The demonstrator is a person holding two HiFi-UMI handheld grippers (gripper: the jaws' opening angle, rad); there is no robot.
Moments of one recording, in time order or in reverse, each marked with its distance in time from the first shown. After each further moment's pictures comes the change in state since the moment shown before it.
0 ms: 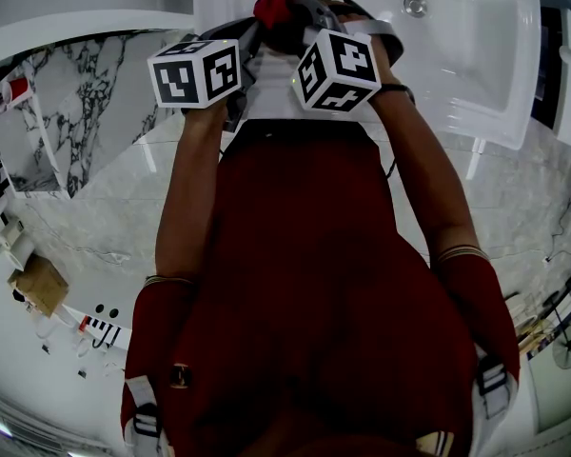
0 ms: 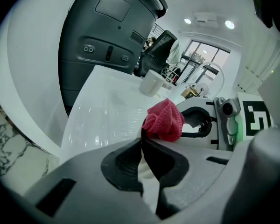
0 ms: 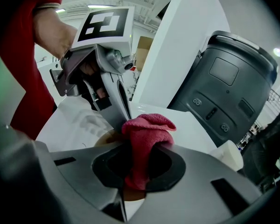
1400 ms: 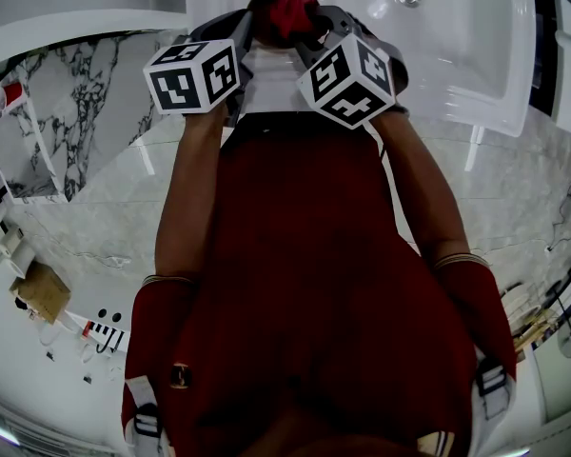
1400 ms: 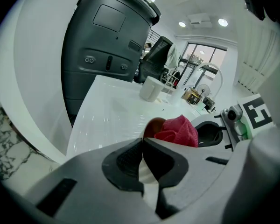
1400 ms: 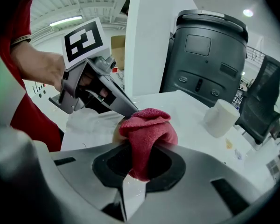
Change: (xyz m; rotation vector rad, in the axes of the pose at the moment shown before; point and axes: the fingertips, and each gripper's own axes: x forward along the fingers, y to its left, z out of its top) left arm -0.010 0.002 0.004 0.054 -0.080 0.055; right arm -0.028 0.022 -0.024 0.372 0.069 -0.002
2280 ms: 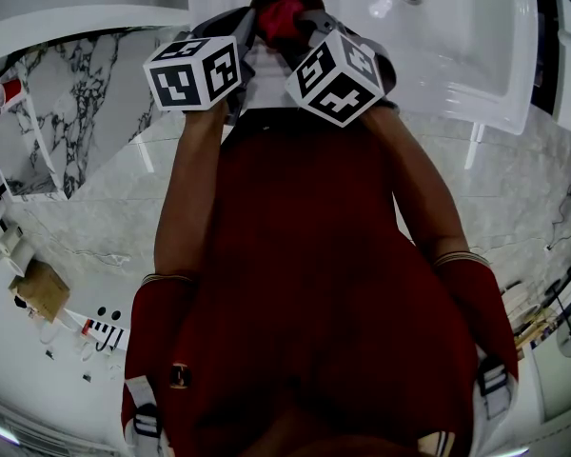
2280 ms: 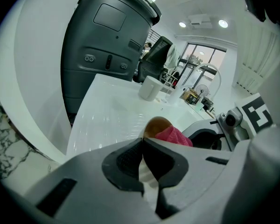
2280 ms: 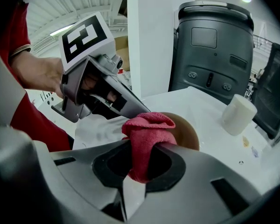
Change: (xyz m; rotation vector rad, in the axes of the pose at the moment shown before) left arm -0.004 -0.001 -0.003 -0.007 0.006 -0.019; right arm 0.014 0.032 0.011 0.042 0.009 0.117
